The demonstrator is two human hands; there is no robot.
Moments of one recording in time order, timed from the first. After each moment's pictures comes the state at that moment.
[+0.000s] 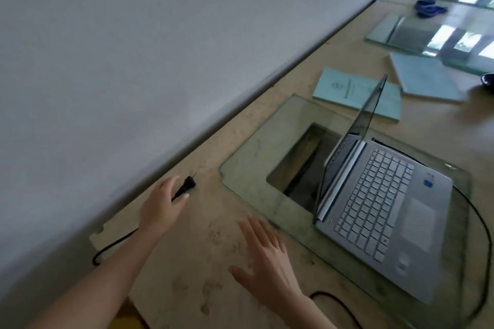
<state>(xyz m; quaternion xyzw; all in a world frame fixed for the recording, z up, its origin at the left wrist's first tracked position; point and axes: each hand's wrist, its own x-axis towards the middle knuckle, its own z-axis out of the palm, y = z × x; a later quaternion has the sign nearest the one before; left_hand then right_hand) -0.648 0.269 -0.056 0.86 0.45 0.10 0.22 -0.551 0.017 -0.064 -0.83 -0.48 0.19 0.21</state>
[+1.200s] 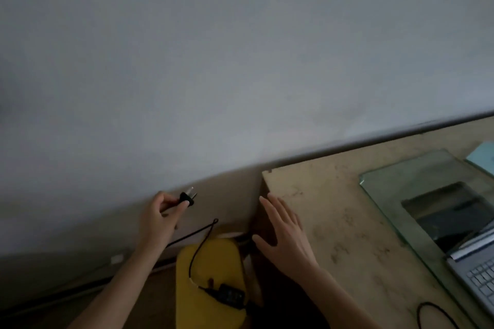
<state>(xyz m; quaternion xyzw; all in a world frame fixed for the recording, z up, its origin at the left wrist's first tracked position) -1.047 0.175 0.013 0.58 0.60 0.42 0.36 -0.787 0.085 0.010 -0.68 -0.69 0.16 0.19</state>
